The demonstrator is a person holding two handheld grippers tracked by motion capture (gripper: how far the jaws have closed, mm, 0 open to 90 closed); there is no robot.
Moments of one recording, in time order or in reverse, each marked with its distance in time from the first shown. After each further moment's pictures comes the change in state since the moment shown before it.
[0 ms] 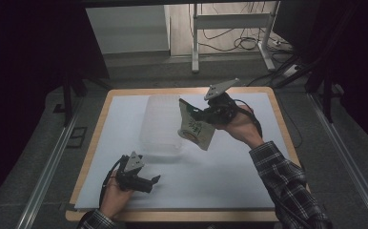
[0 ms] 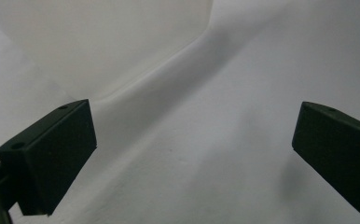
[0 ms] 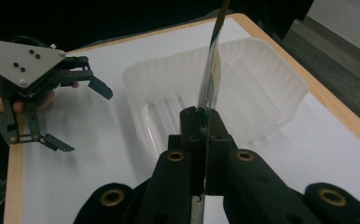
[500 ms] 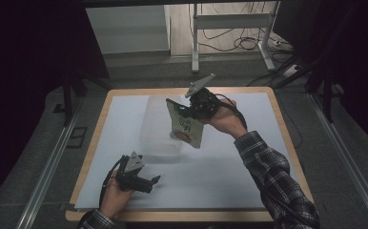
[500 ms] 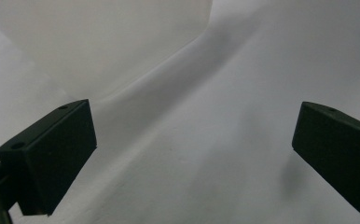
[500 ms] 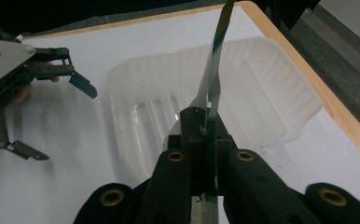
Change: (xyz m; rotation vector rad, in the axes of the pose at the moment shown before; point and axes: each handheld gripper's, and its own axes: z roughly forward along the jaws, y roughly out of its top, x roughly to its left) left arm 0.000 0.000 0.000 0.001 0.000 -0.002; right arm -0.007 0.026 0.044 0.091 0.007 -0.070
